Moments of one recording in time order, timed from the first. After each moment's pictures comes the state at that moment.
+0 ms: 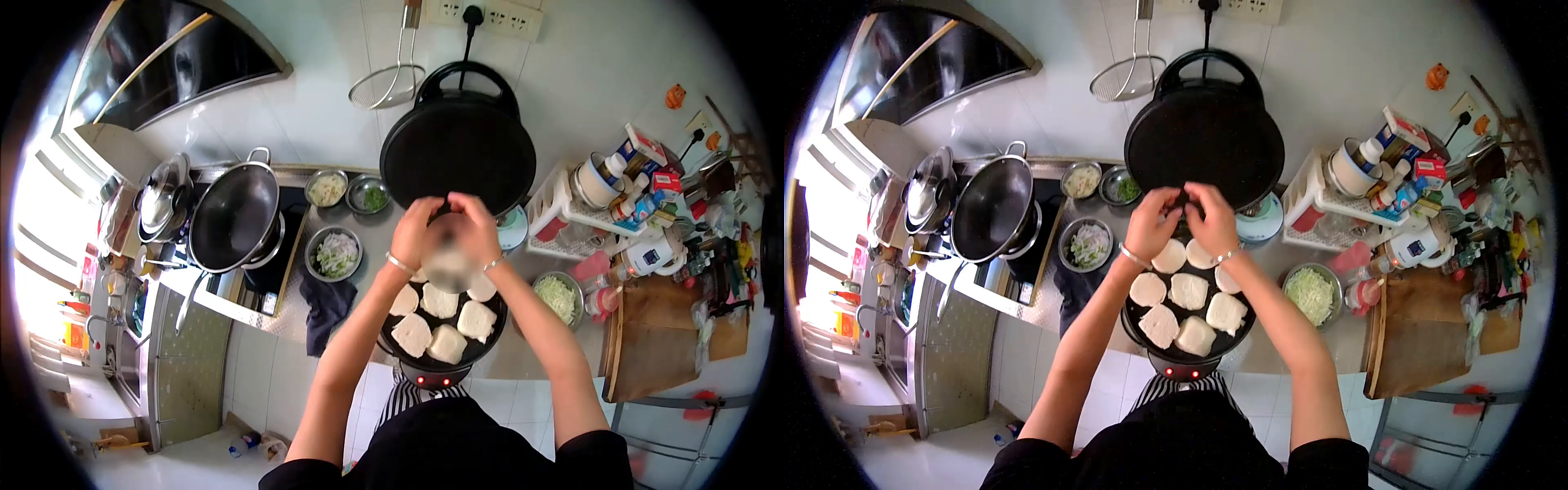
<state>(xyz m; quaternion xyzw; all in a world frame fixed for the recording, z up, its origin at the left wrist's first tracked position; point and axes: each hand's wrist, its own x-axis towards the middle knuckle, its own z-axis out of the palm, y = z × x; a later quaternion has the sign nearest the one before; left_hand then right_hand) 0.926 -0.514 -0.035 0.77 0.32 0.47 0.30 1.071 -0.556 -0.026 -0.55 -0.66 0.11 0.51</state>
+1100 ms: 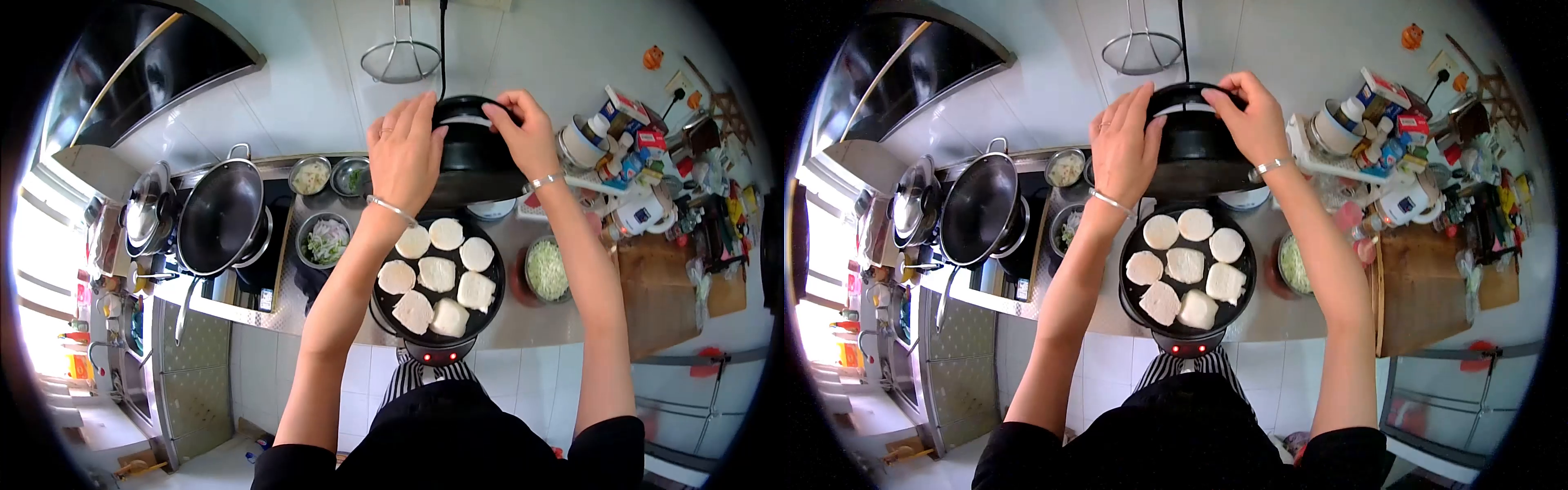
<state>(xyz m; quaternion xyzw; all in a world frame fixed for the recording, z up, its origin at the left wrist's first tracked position) 0.926 -0.518 0.094 0.80 0.30 0.52 -0.01 1.109 -0.555 0.114 -0.57 -0.57 0.15 0.57</state>
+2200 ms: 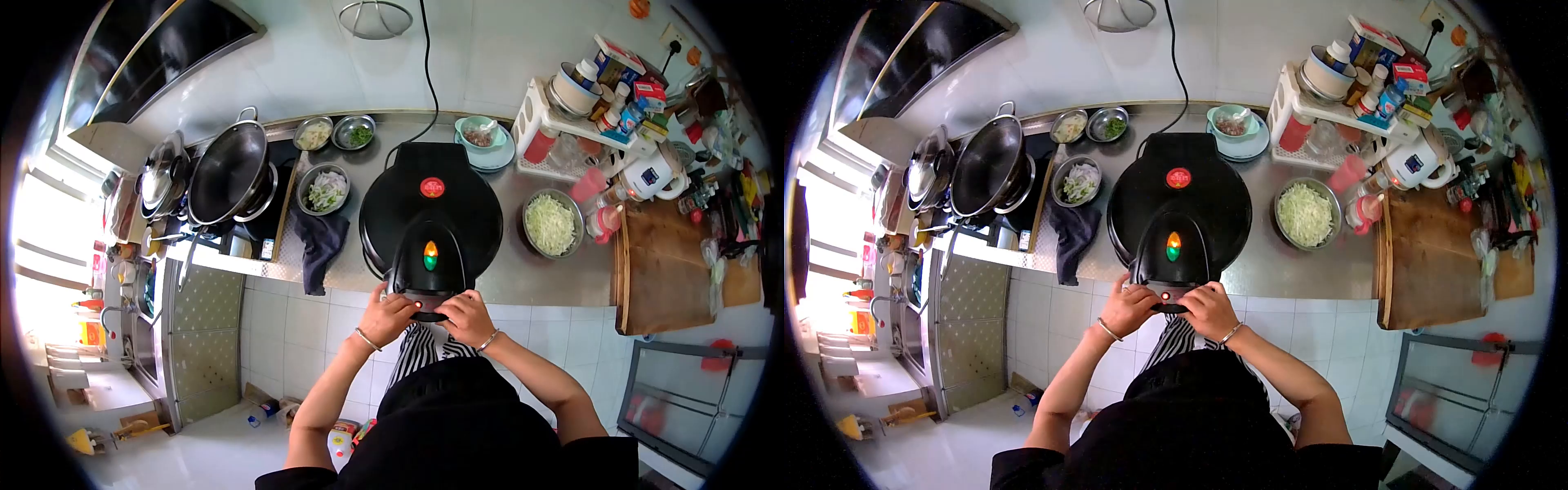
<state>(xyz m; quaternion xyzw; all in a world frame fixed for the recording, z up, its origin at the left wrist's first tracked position) 0.801 -0.779 -0.123 0.94 0.24 0.20 0.14 1.014 -0.862 -0.134 -0.53 -0.77 0.12 0.33</state>
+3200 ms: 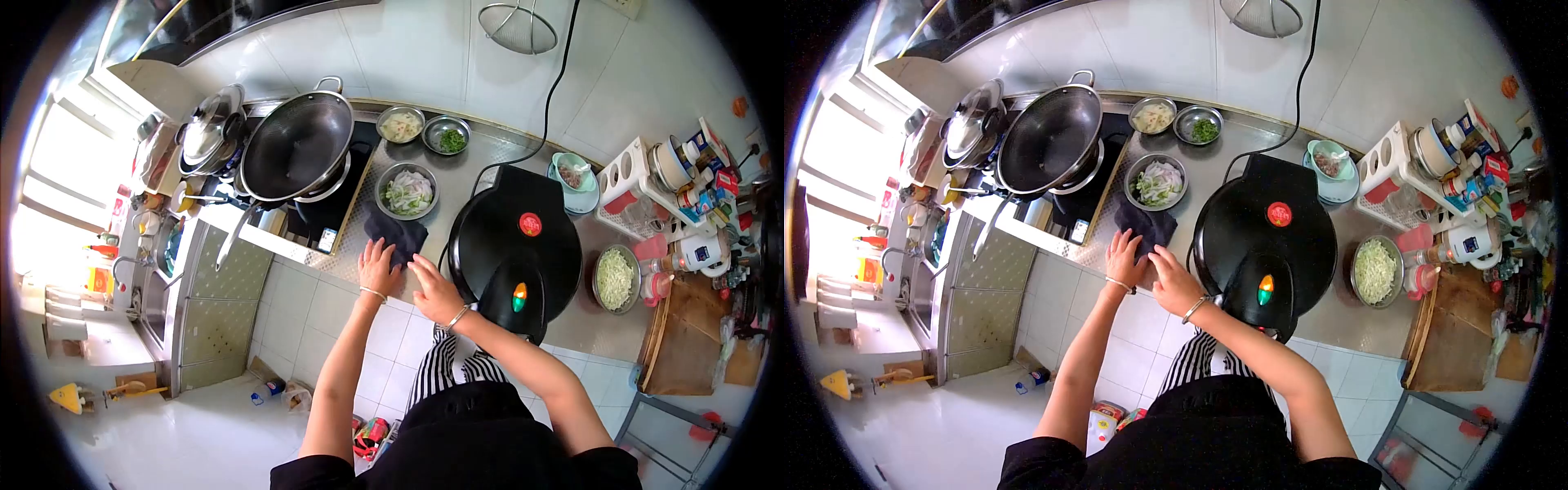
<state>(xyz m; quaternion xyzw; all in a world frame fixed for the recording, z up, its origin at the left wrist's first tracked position) 0.661 -0.621 -0.224 0.77 0.61 0.19 0.10 0.834 -0.677 -0.146 -0.51 -0.74 0.33 0.31</state>
